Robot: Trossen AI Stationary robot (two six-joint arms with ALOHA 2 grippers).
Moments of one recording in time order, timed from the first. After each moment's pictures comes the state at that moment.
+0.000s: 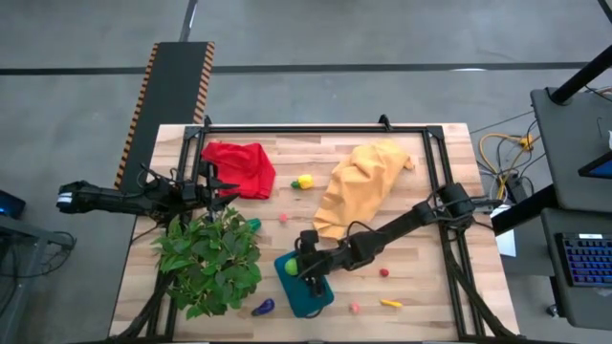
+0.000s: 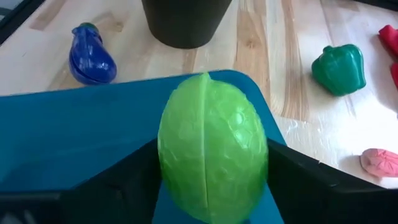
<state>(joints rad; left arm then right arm) -0.05 0.38 0.05 0.62 -0.13 0.22 0.37 2.05 1.29 0.09 0.24 0.02</state>
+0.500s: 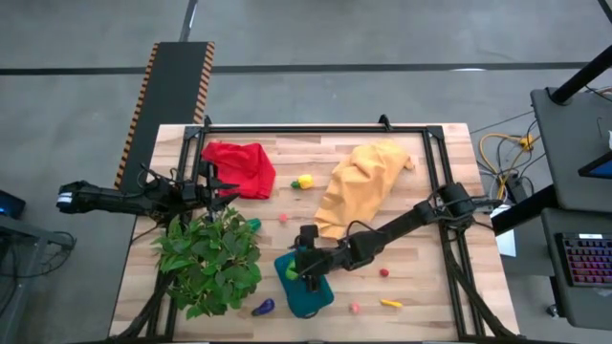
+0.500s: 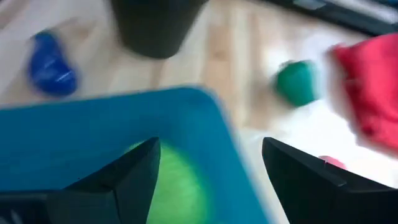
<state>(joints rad) -0.05 0.38 0.05 0.62 -0.13 0.22 0.37 2.03 1.31 0.09 0.39 -0.04</state>
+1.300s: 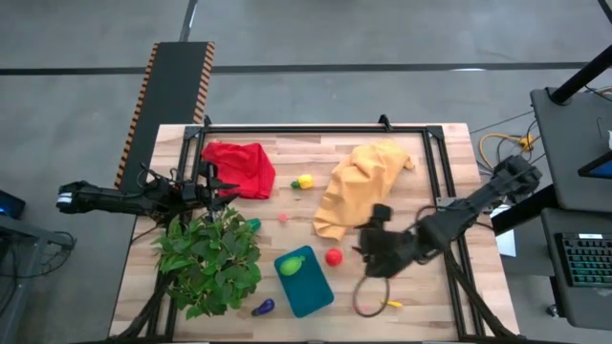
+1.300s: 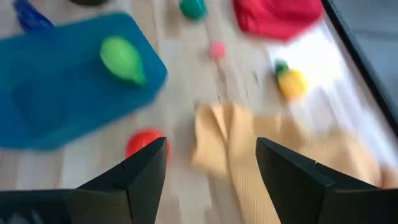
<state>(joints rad) -0.05 0.38 0.05 0.62 -0.13 0.22 0.59 1.43 1.12 -0.74 0.62 0.53</state>
